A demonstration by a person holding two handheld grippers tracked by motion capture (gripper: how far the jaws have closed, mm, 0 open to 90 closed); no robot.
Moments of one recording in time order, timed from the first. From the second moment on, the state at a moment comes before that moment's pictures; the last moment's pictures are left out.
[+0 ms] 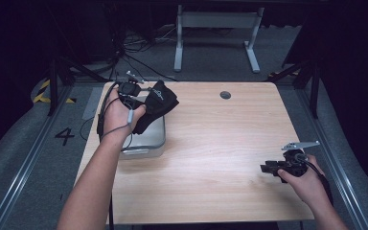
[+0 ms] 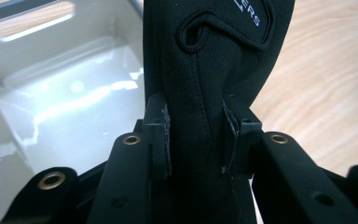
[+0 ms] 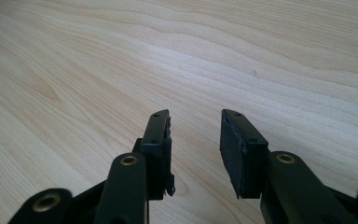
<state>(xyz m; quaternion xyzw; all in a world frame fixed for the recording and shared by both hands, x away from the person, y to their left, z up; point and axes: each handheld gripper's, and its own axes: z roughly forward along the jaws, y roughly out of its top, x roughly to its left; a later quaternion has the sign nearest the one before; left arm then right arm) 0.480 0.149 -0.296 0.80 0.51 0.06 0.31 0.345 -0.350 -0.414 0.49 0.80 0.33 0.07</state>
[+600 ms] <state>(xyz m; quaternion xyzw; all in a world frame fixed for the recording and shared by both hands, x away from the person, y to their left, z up) 0.516 0.174 -0.343 0.75 0.60 0.08 0.27 0.345 -0.353 -0.416 0.49 0.80 0.33 0.07</state>
